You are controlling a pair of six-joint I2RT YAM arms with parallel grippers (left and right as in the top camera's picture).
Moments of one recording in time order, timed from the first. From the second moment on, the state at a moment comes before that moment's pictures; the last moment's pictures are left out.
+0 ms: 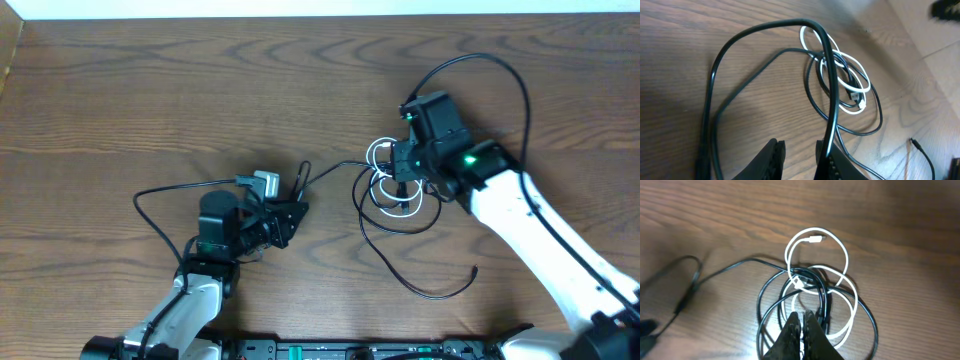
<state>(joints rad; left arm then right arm) -0.17 1.25 0.23 0.42 0.64 -0.33 0.46 1.49 1.16 -0.66 0.01 0.34</state>
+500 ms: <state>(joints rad) -0.29 1.25 0.25 0.45 0.59 -0.37 0.40 1.40 1.20 -0.83 0.03 0.37</state>
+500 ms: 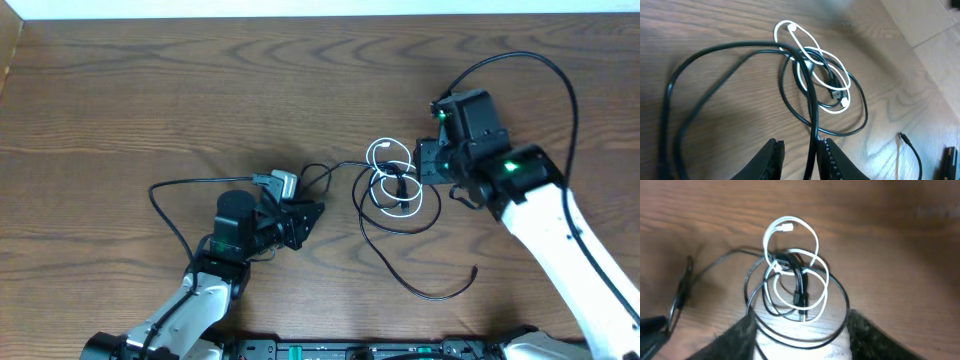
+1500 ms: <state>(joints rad) -0.37 1.25 0.26 0.36 0.41 -0.38 0.50 1.89 1.20 -0.80 0.12 0.76</state>
